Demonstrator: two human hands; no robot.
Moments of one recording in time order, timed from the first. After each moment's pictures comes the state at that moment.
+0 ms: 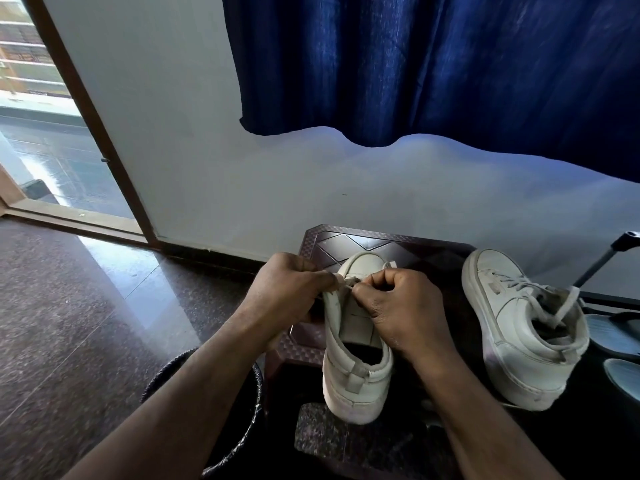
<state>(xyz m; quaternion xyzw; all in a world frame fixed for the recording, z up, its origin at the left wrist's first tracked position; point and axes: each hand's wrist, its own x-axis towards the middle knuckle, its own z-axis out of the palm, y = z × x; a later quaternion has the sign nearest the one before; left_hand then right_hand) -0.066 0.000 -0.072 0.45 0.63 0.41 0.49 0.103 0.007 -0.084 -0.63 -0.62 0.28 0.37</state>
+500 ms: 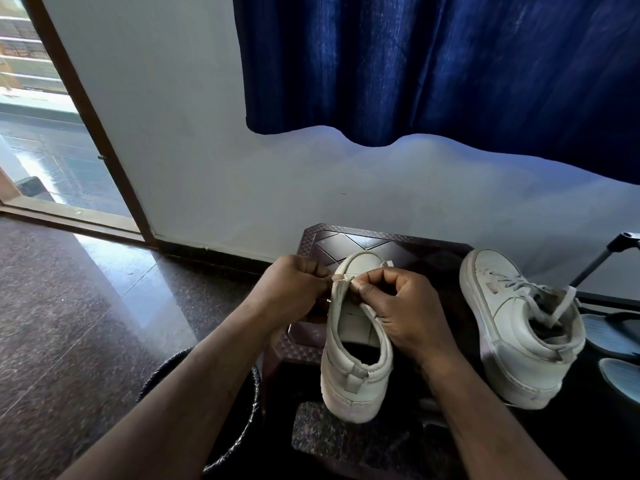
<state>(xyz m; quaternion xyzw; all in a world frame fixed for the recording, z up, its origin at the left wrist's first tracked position) -0.061 0.004 -0.074 0.45 0.62 0.38 0.52 0.112 0.012 -0.095 -0.56 -0.62 0.37 0.40</state>
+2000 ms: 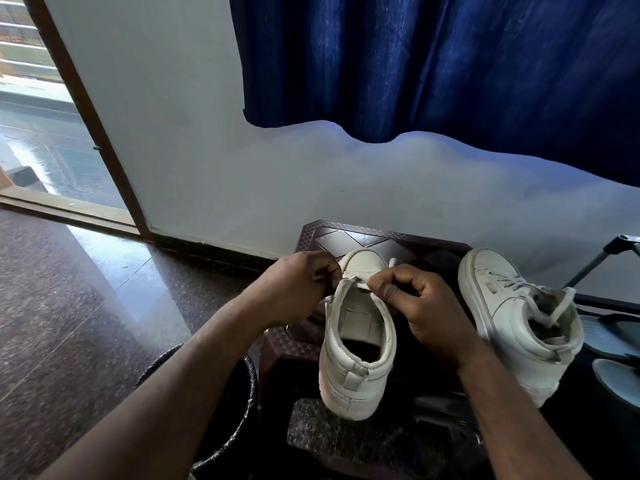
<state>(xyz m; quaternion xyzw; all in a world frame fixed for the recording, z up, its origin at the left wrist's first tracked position) -0.074 0.023 -0.090 0.71 0.60 0.27 0.25 0.144 0.020 -0.100 -0.44 -0.66 0.44 0.42</state>
